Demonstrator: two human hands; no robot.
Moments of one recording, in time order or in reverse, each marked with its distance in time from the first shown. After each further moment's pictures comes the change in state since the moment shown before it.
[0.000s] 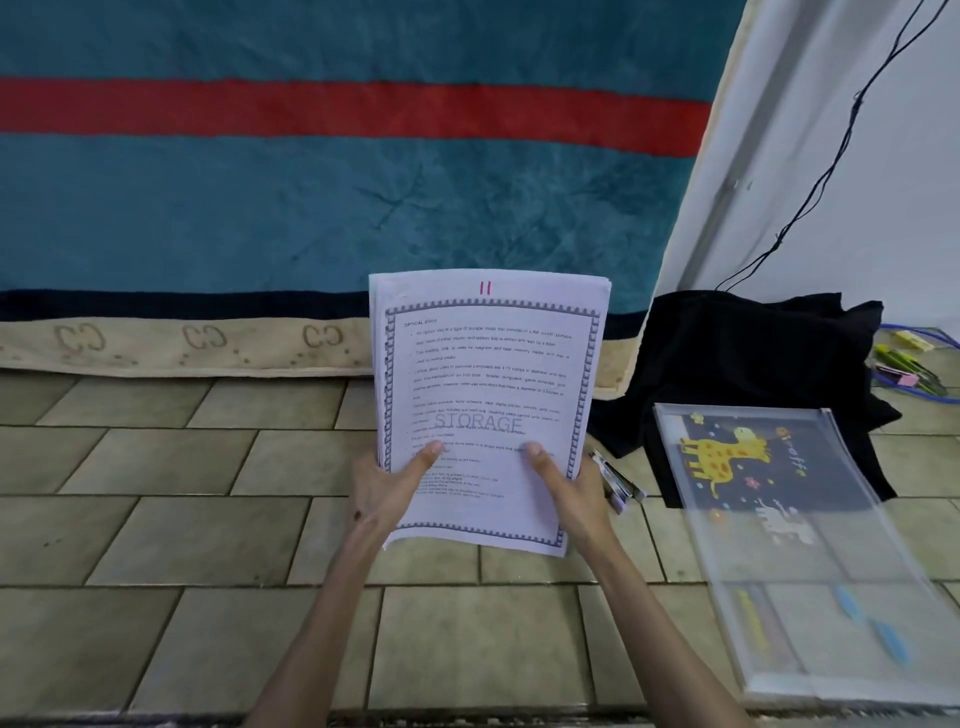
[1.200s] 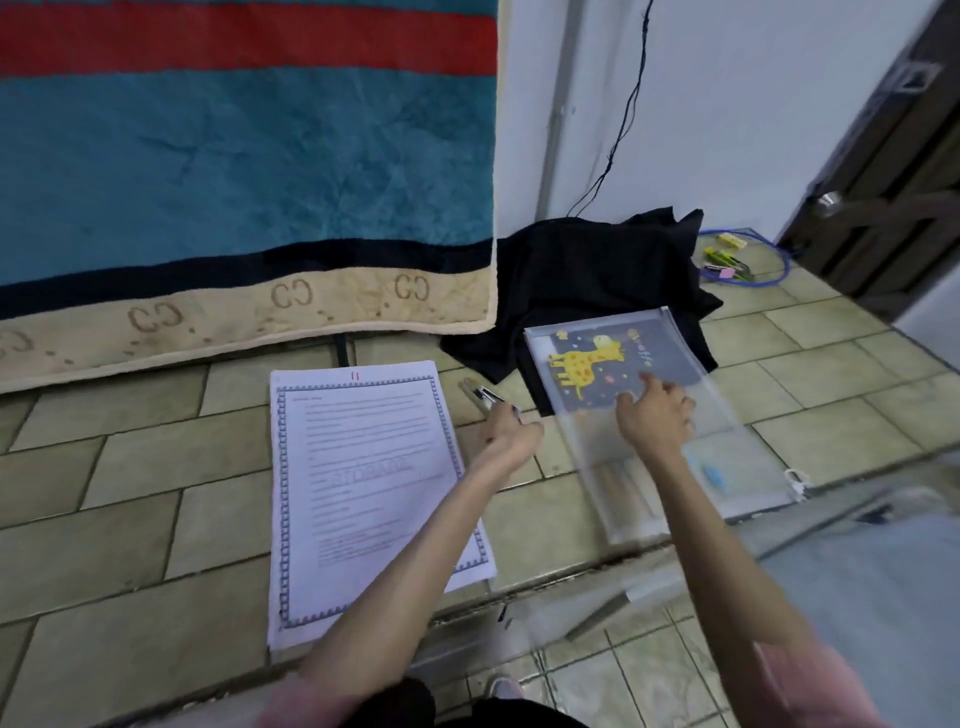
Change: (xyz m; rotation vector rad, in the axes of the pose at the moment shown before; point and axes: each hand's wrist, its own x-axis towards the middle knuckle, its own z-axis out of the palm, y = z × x) left_hand -0.090 0.015 0.199 0.431 -0.589 -0.115; right_hand -0.016 0.003 -0.195 -0.974 0.649 0.378
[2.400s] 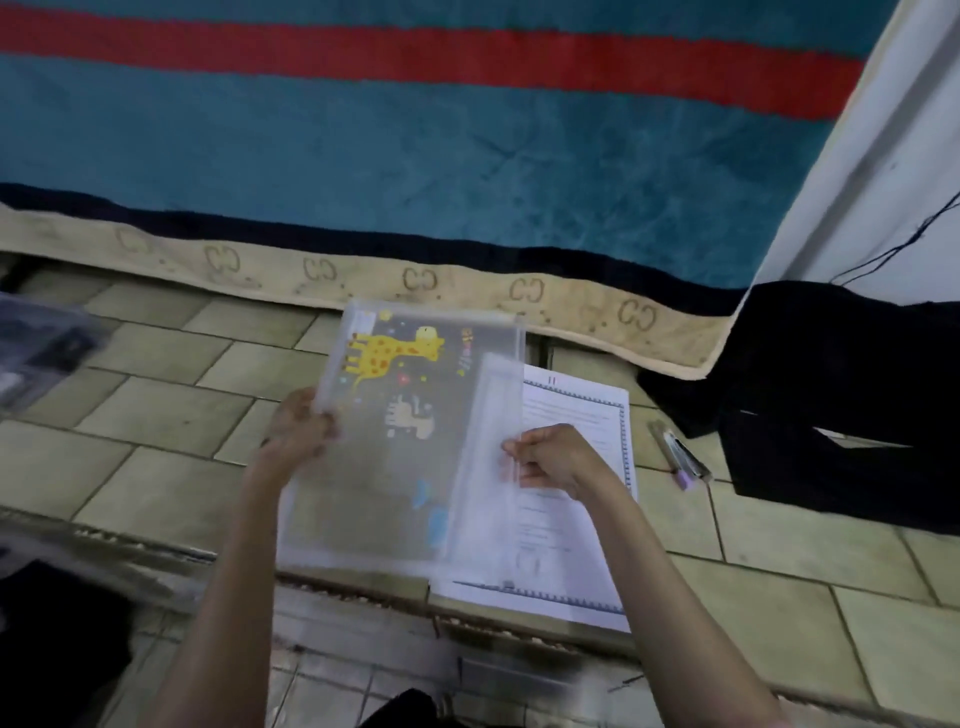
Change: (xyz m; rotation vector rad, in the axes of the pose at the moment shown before) left_hand -0.095 -0.179 -0.302 -0.238 0.771 -0.138; right_hand -0.153 -0.174 0.114 0.471 -1.189 -0.173
